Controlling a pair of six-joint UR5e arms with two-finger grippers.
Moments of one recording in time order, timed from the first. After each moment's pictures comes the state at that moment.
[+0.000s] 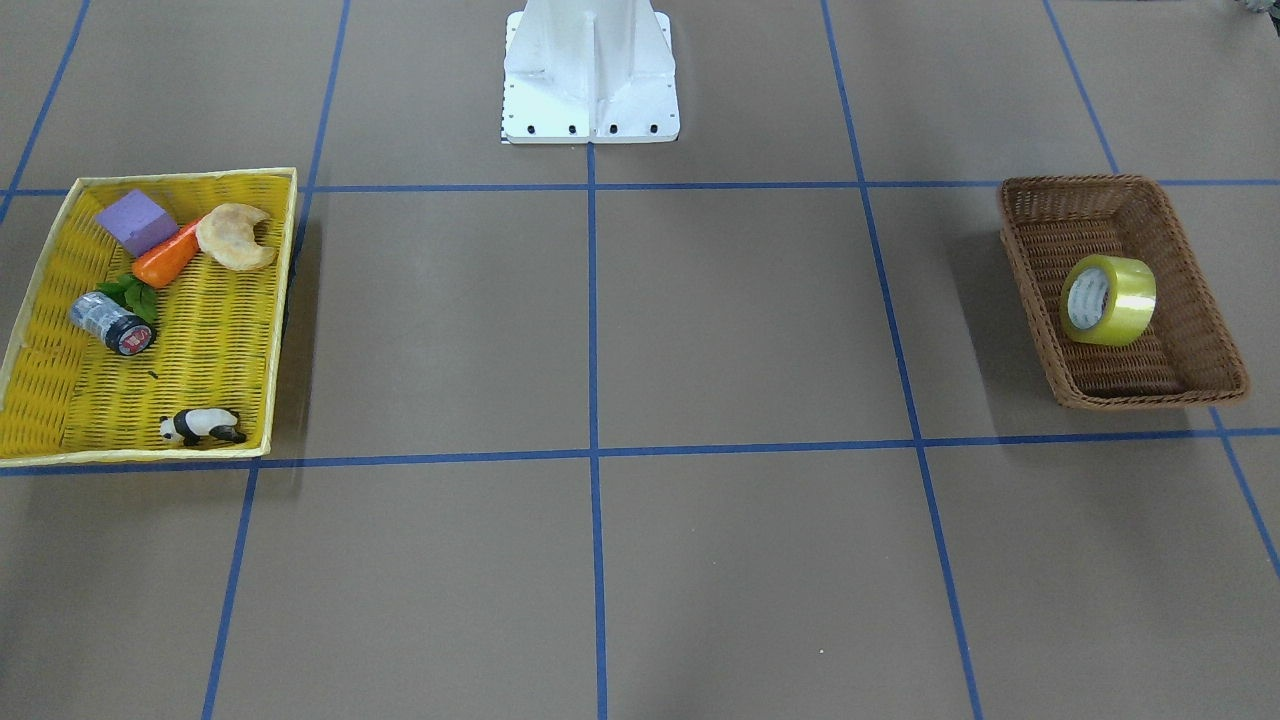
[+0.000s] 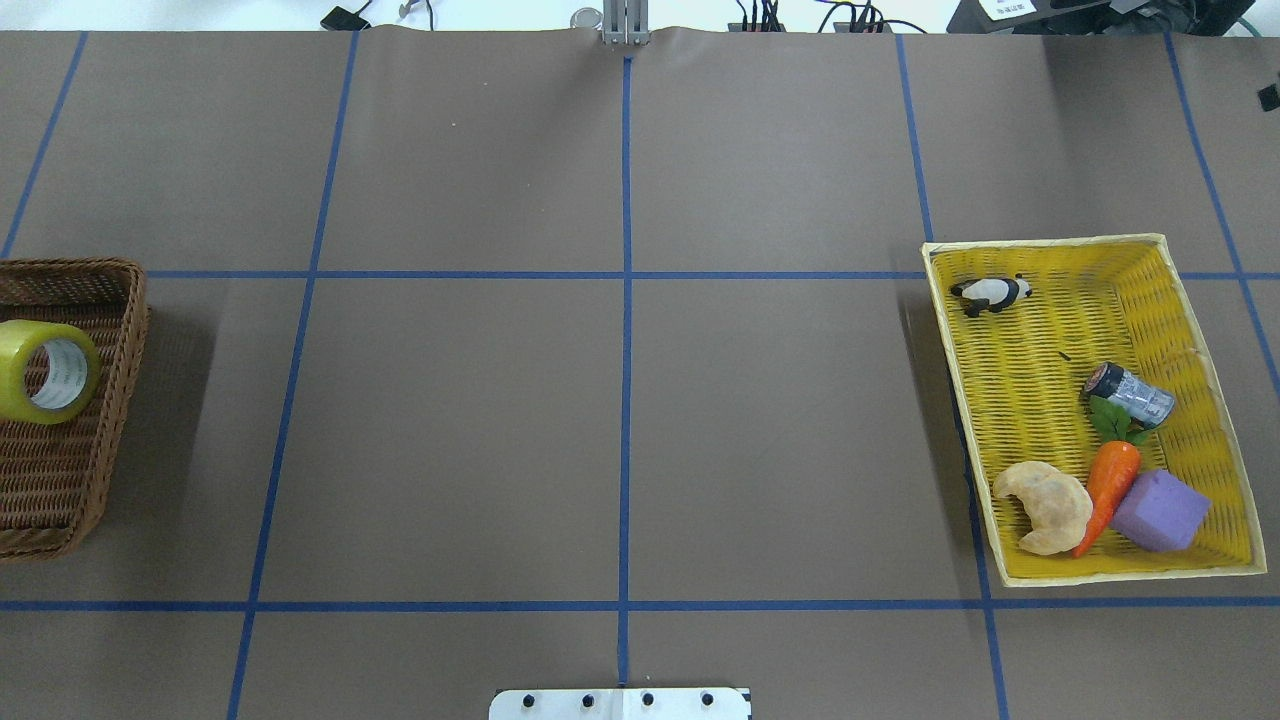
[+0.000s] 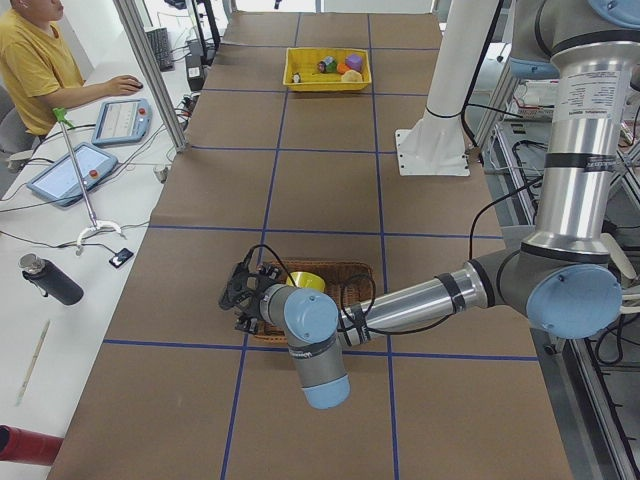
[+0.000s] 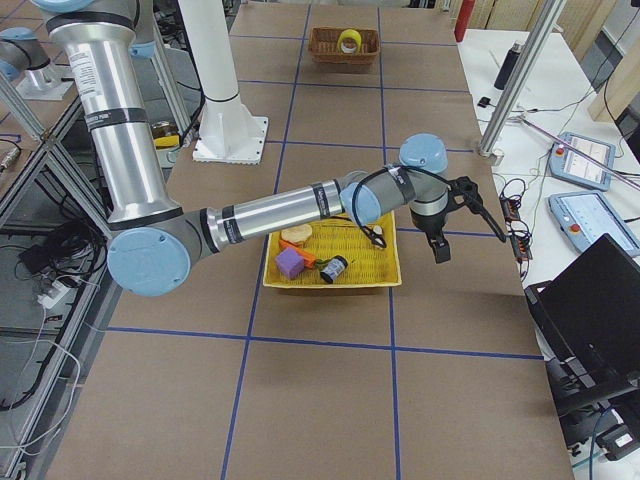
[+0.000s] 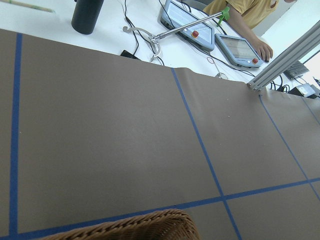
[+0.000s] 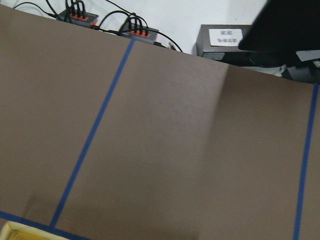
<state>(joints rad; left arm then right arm) -1.63 -1.63 -1.17 -3.10 -2.57 -0.69 1.50 -1.36 1.62 -1.37 2.28 0.11</state>
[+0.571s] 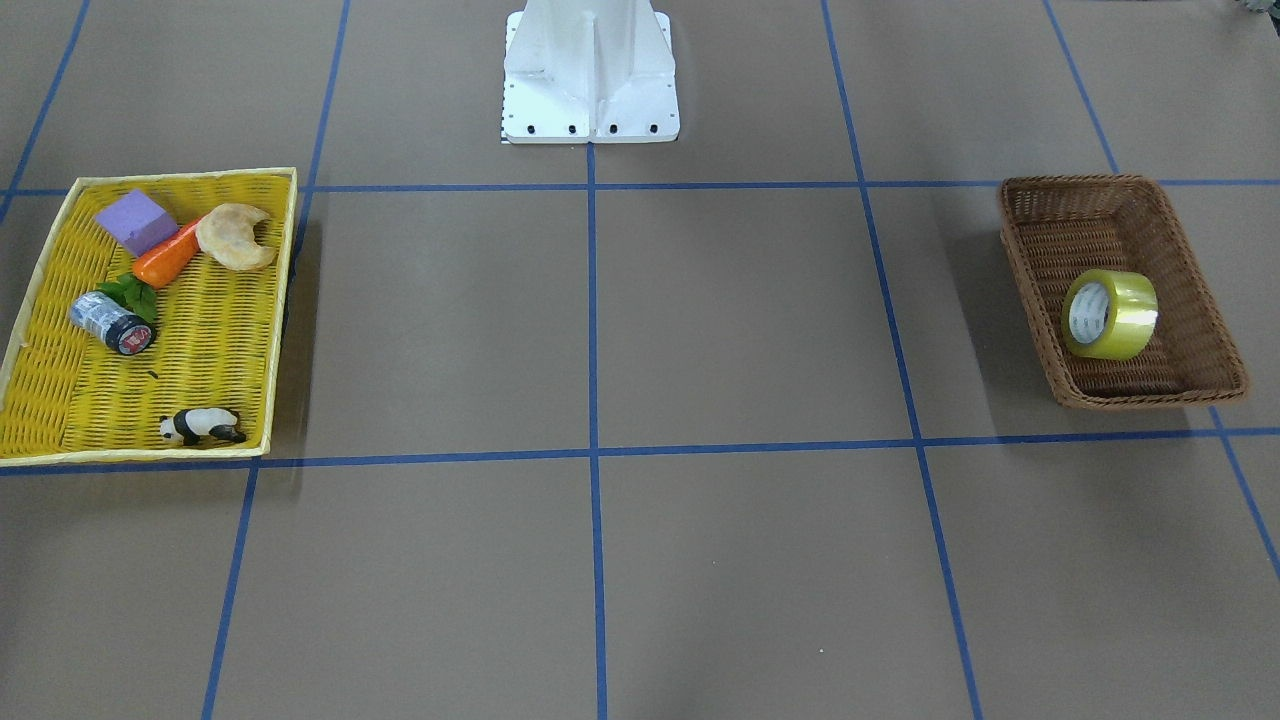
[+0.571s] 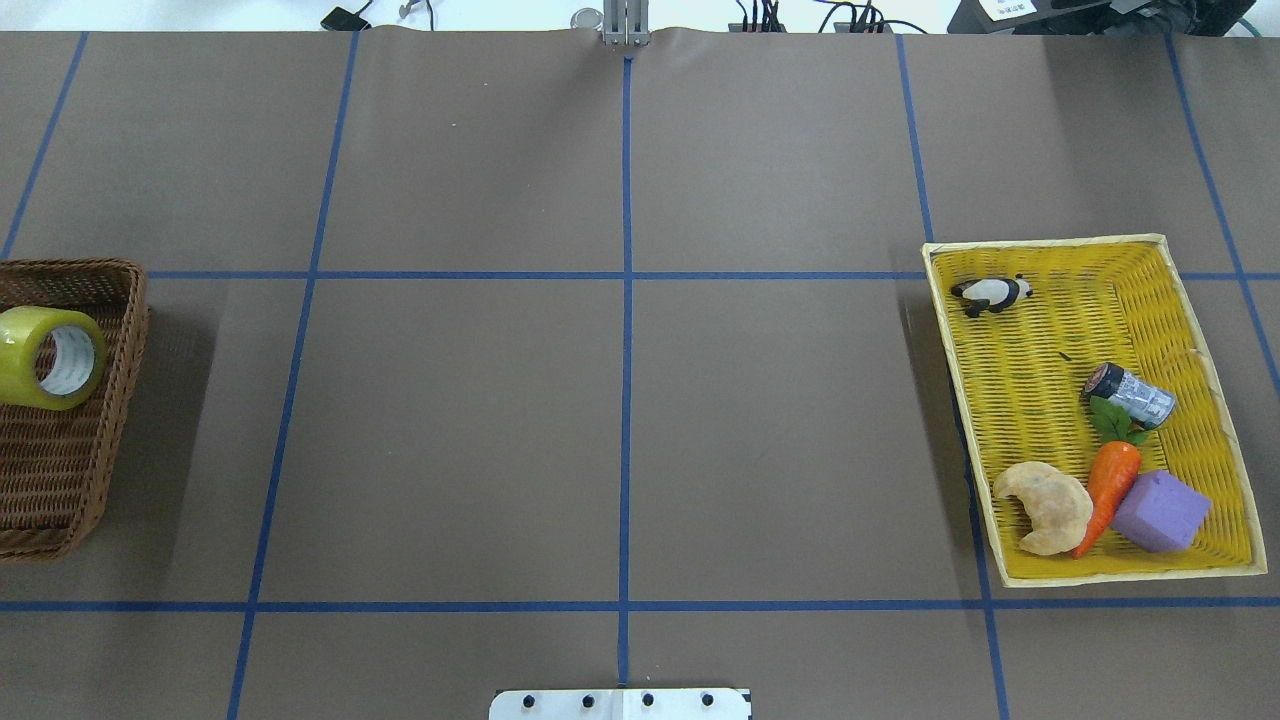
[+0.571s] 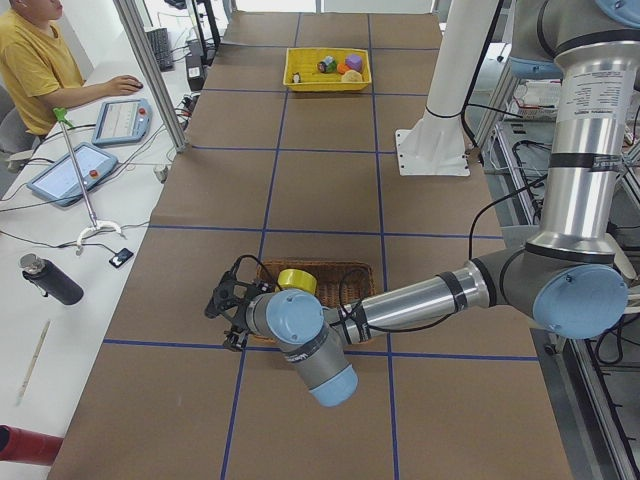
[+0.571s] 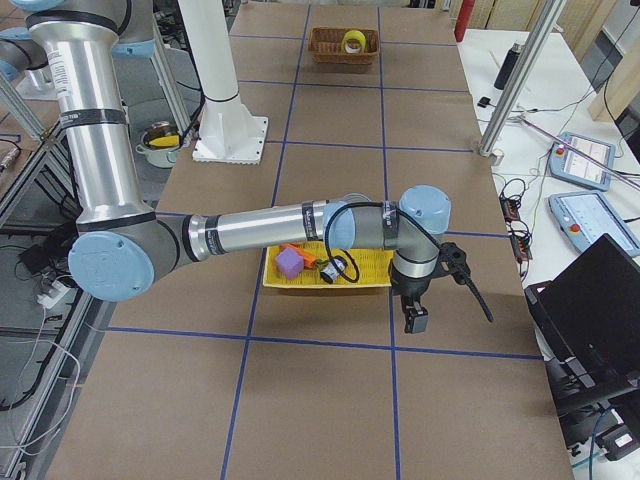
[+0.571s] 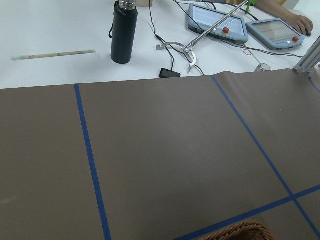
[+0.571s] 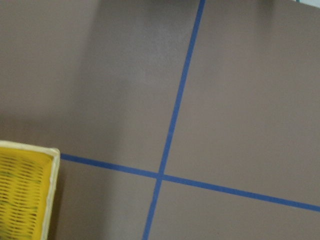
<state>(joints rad) -1.65 -1.62 -1.20 -2.70 -2.51 -0.27 1.60 -1.41 1.60 -1.74 2.18 -0.28</state>
